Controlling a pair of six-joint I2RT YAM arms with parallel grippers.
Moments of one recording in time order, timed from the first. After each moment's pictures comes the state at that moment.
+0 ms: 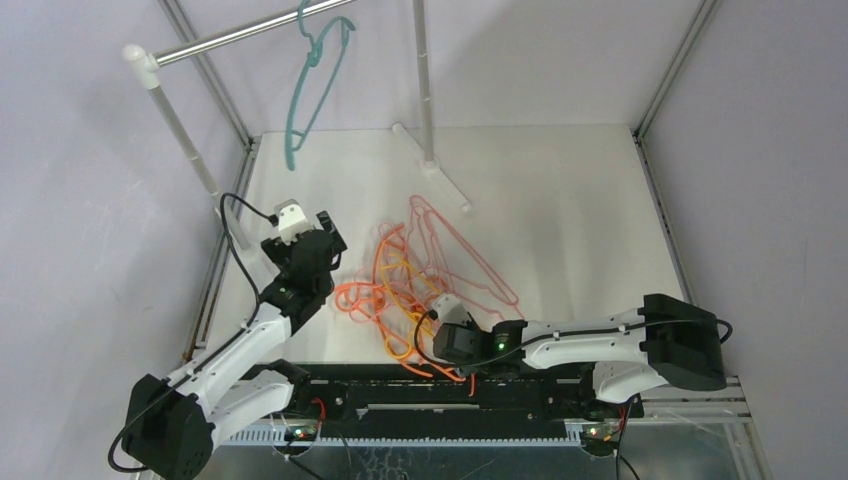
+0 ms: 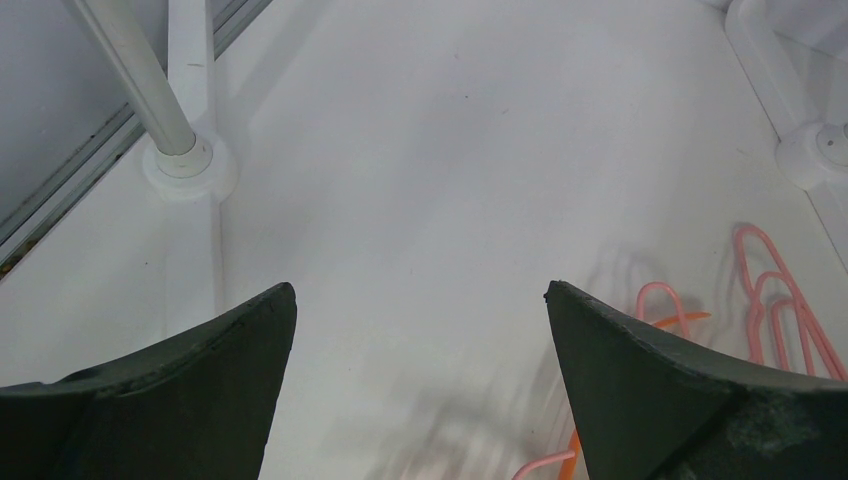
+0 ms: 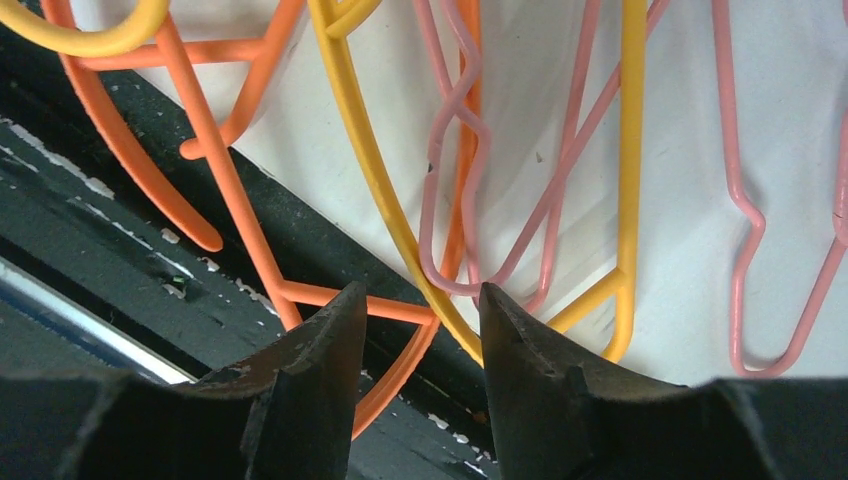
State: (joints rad) left arm -0.46 0.95 0.54 -0.03 -0.84 -0.47; right arm 1.39 1.37 0.71 -0.47 0.38 0.58
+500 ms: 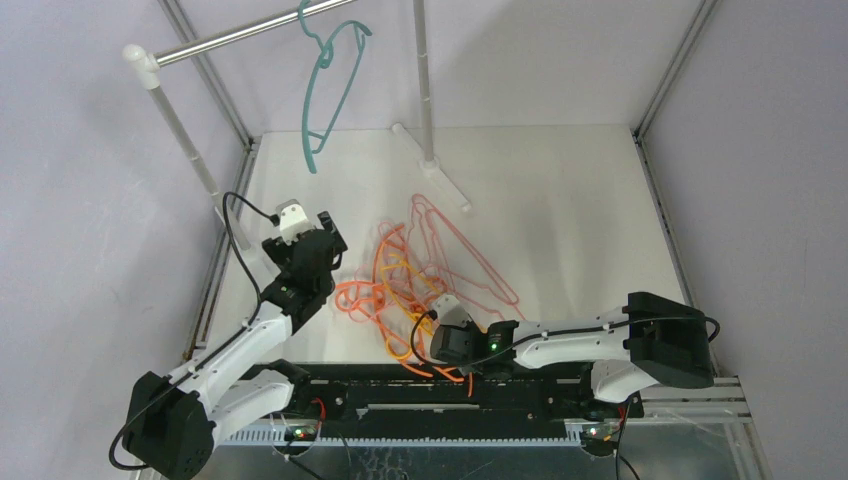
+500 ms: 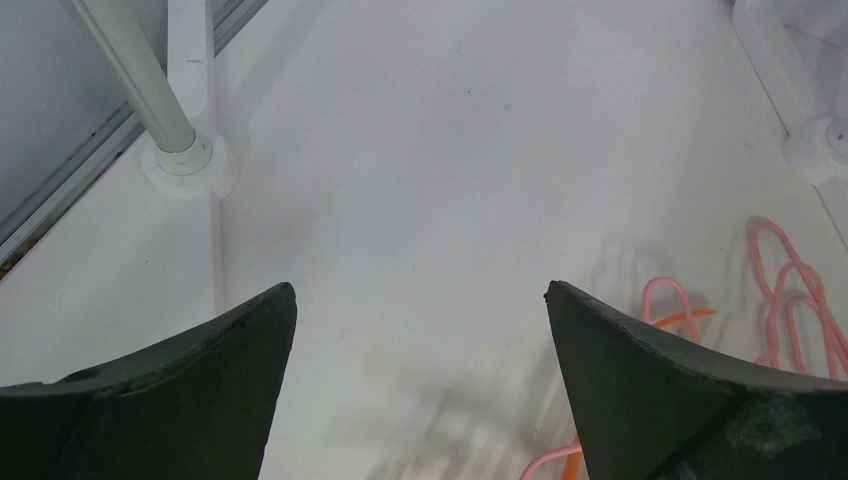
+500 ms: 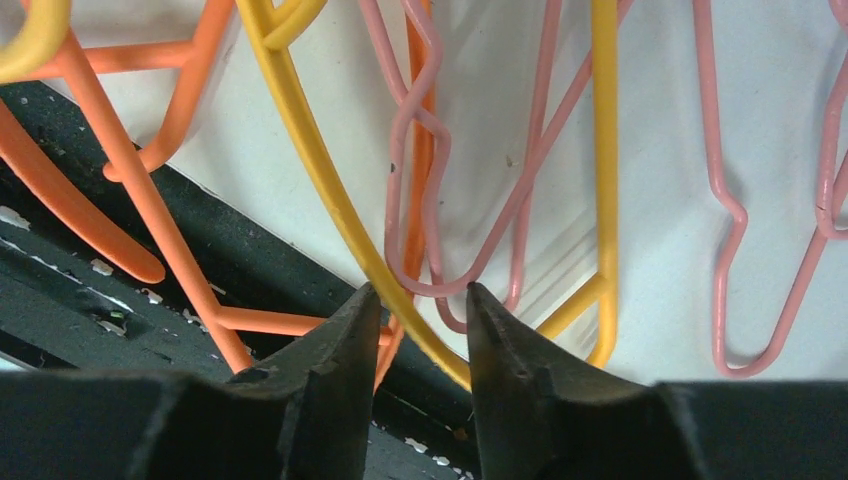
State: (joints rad) left arm -0.46 0.96 0.54 -0.03 -0.84 -0.47; right arm 1.38 1.44 0.71 -0.46 0.43 0.59
